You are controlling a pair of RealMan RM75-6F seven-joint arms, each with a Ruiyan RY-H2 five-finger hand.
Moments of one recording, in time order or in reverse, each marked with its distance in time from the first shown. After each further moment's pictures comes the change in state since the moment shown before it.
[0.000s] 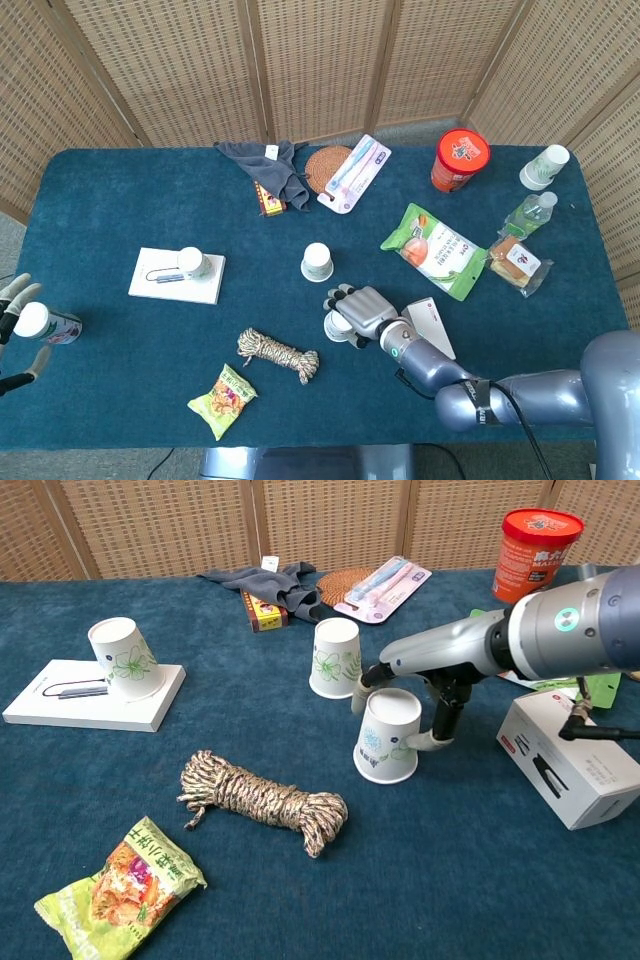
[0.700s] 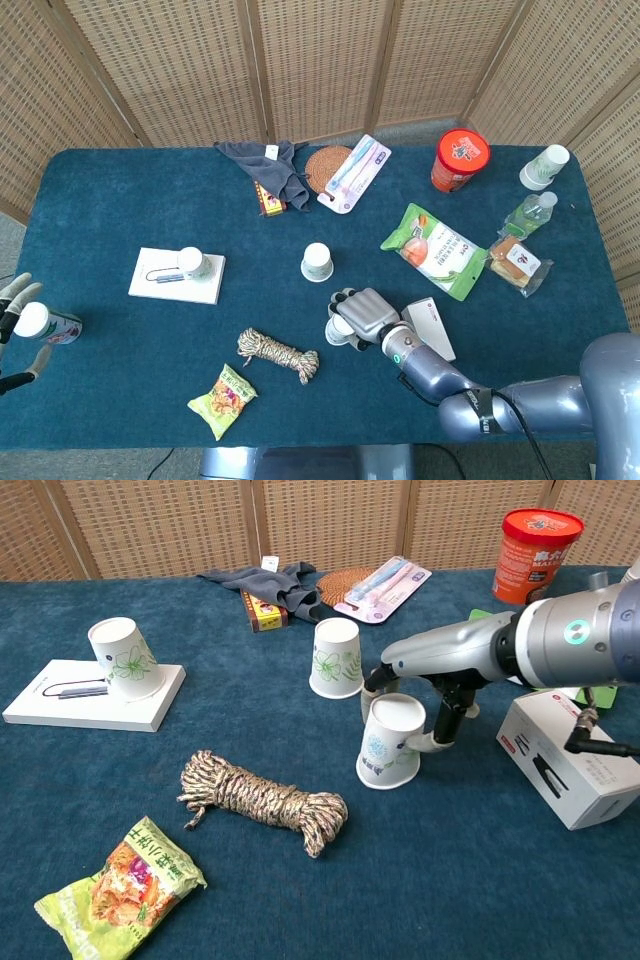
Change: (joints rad) left arm -0.001 -0.003 -0.001 0.012 -0.004 0.000 -0.013; right arm -0.033 -0.028 -0.013 -0.015 -0.063 0.090 -0.019
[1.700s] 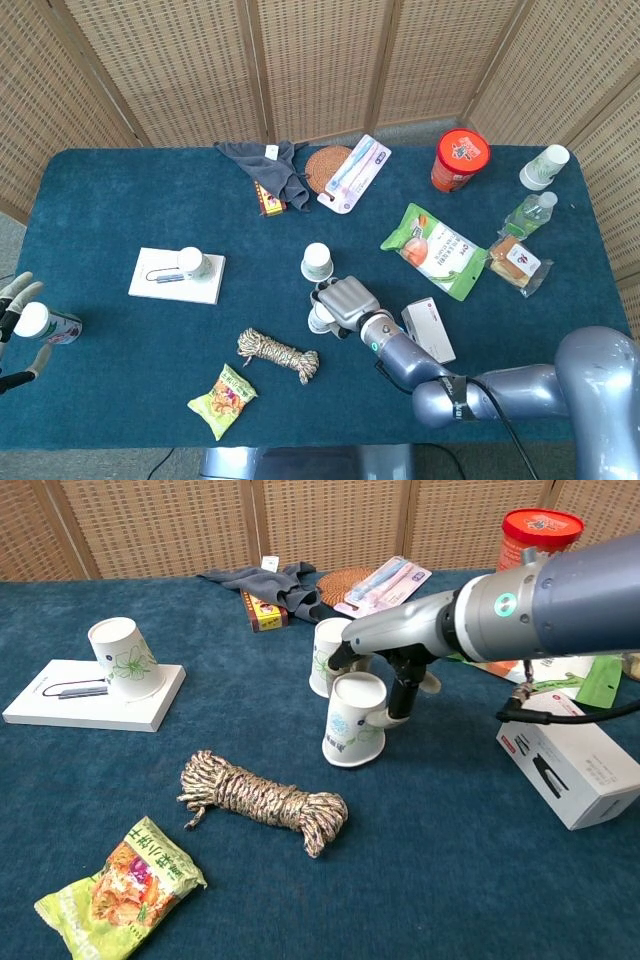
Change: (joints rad) left arm -0.009 0.002 -0.001 0.006 0.001 -0.012 -0.007; right arm 0.094 -0.052 0.076 0.056 0.161 -0.016 -0.077
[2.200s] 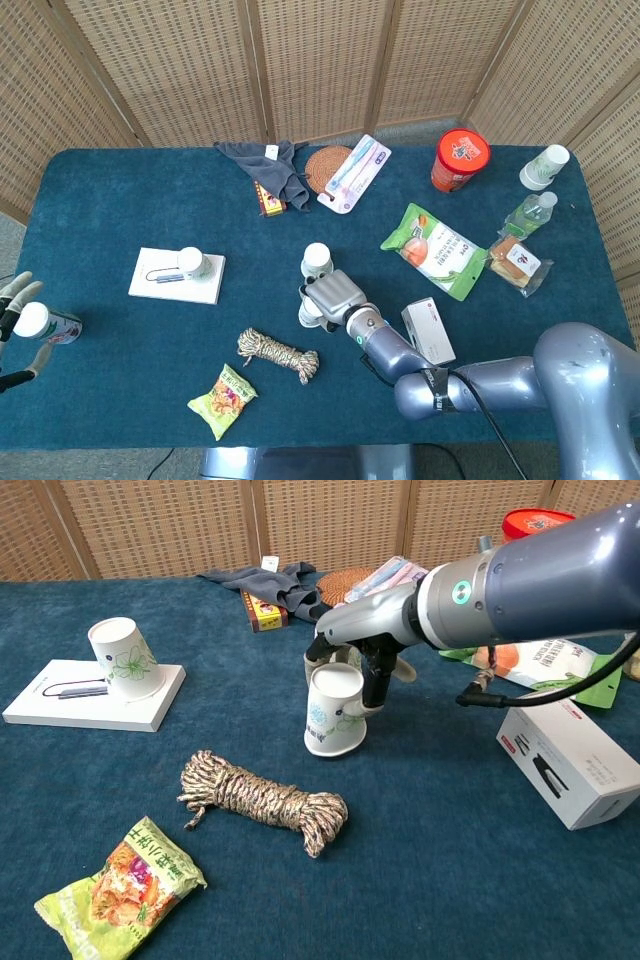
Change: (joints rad) left arm -0.002 -0.001 -0.001 0.005 -0.004 -0.003 -0.005; right arm 0.075 -0.033 0.020 0.047 0.087 -0.010 -0.041
